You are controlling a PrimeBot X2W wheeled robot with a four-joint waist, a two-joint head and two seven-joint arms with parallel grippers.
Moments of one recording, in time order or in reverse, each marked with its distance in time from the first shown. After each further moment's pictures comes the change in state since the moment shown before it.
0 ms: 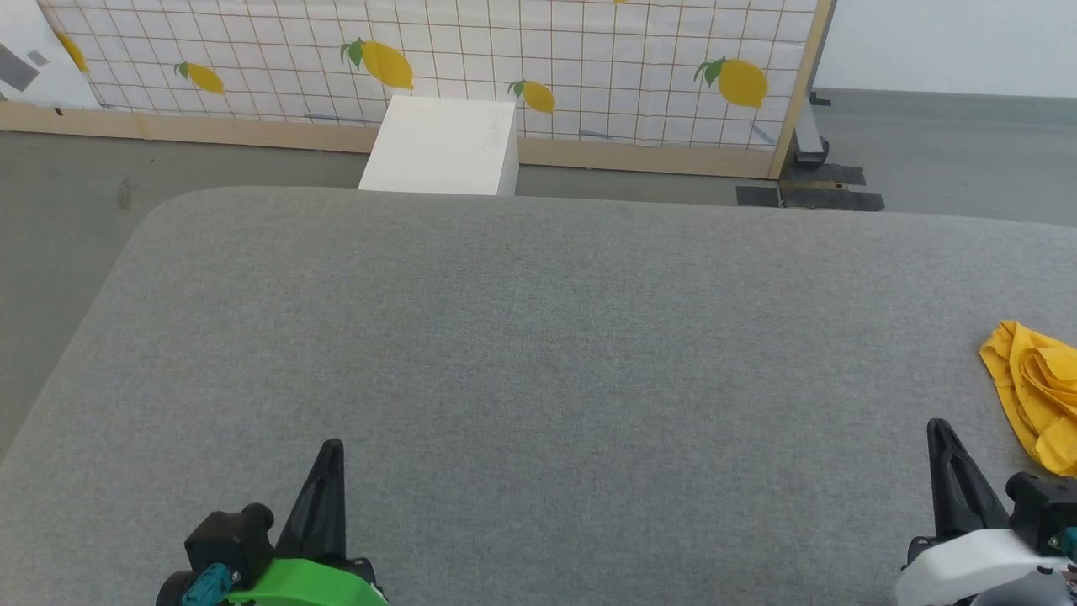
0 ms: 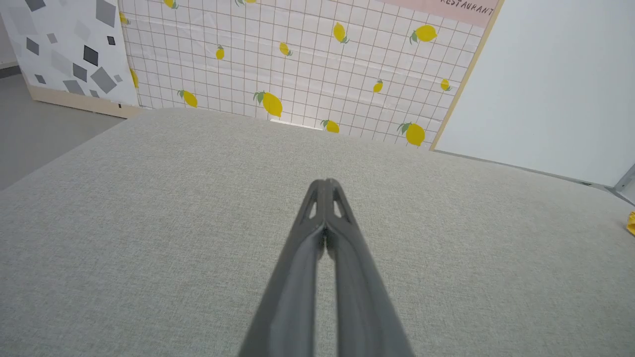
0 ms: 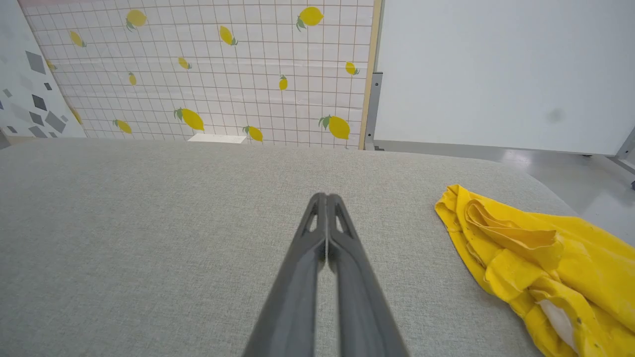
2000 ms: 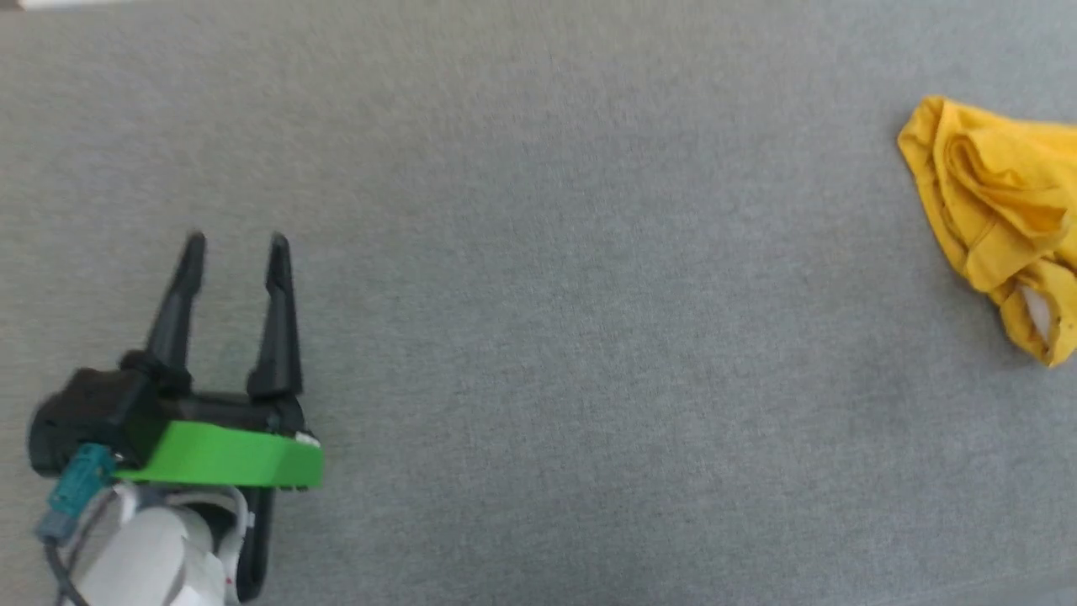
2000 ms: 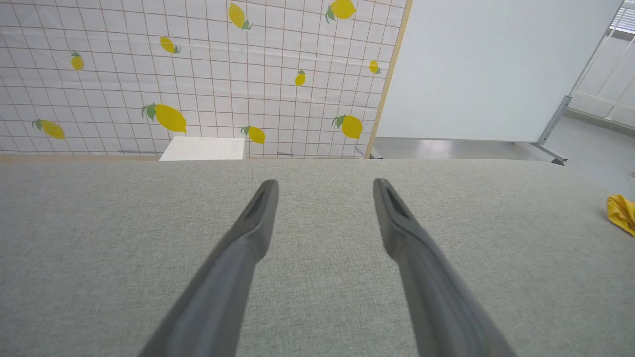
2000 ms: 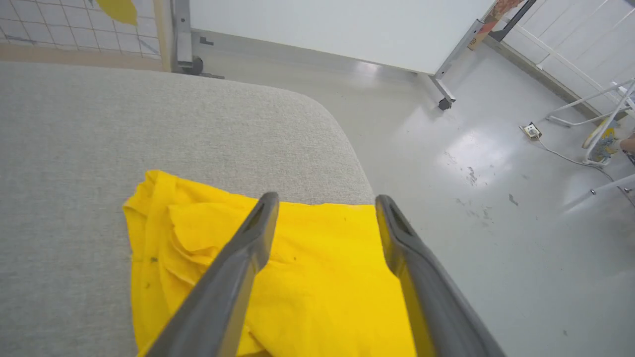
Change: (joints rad) left arm -0.257 0.264 -0.063 -0.277 -0.077 0.167 -0.002; right arm -0.712 -0.326 -0.110 0.397 -0.053 0.000 0.294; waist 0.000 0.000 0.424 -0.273
